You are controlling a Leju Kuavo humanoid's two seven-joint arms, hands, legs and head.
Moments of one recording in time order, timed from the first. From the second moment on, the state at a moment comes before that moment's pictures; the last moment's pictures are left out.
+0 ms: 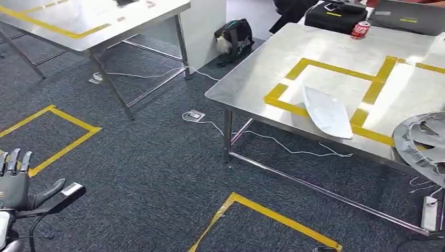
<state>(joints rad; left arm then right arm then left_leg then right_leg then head) 0.17 0.41 -0.09 -1.62 -1.57 0.32 0.42 0.46 0.27 -0.22 -1.11 0.36 -0.20 -0.13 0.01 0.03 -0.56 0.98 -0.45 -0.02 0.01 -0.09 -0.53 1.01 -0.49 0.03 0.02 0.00</state>
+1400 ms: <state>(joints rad) 0.15 0.39 -0.10 -1.62 -1.57 0.32 0.41 0.46 0.27 -0.22 -1.12 0.37 -0.19 -0.14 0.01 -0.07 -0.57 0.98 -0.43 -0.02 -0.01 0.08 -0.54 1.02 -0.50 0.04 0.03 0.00</state>
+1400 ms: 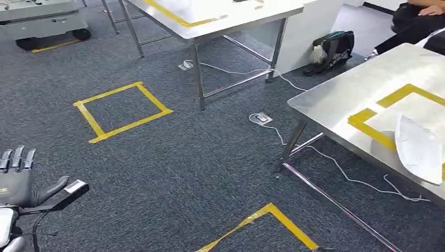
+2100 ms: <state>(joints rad) 0.12 0.39 -0.10 -1.60 -1.57 0.32 0.40 0.45 0.27 -0.24 -1.11 0.38 -0.18 -0.15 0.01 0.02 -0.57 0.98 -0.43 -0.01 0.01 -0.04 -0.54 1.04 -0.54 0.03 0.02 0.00</state>
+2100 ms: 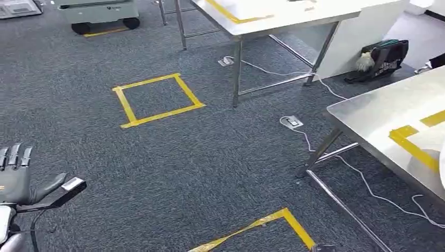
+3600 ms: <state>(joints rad) 0.12 0.39 -0.09 -1.58 -1.57 0.33 0.39 0.44 0.28 -0.28 -1.10 0.40 -0.16 -0.16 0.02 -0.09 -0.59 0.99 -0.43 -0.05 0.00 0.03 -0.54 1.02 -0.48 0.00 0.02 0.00</state>
